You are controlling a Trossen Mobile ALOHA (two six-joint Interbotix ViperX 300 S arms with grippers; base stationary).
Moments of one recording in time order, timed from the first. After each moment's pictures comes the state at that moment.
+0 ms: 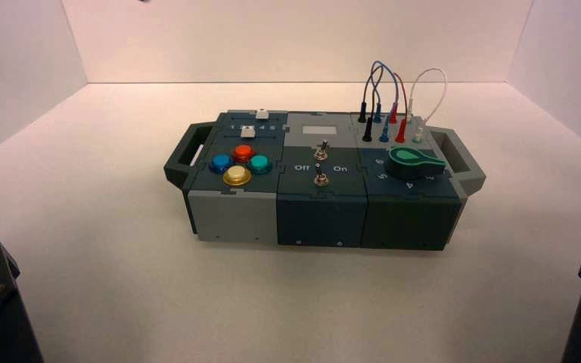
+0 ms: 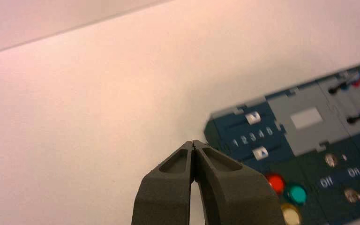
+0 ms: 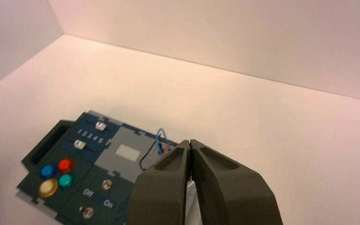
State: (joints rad) left arm -0.39 -0.51 0.84 0.01 0.51 0.02; right arm 0.37 -1.02 1.02 0.04 0.50 -0.01
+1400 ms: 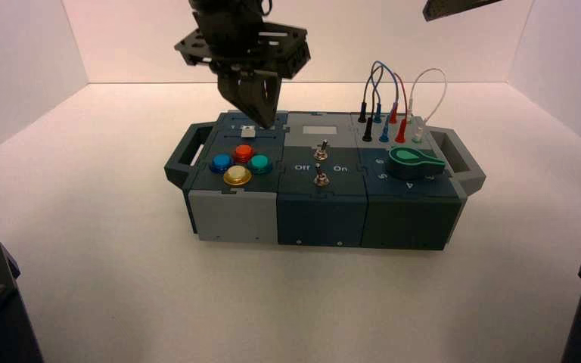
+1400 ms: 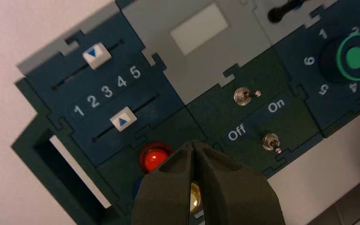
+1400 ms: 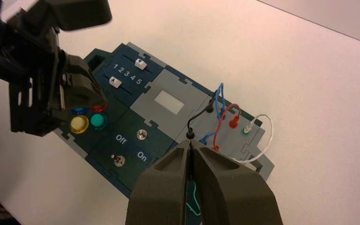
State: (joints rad) left arm -0.80 0.00 0.70 -0.08 0.56 -0.10; right arm 0.56 -0.77 1.02 0.04 0.50 -0.01
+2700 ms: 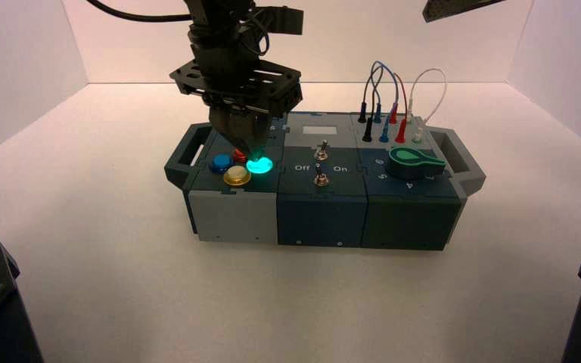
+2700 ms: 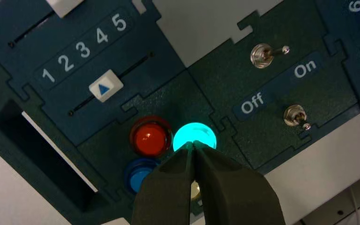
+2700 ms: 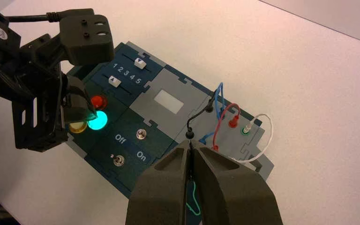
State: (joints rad) left arm -0.82 0.06 0.73 -0.08 0.58 -0.10; right arm 0.56 -0.77 1.02 0.04 0.50 -0.01
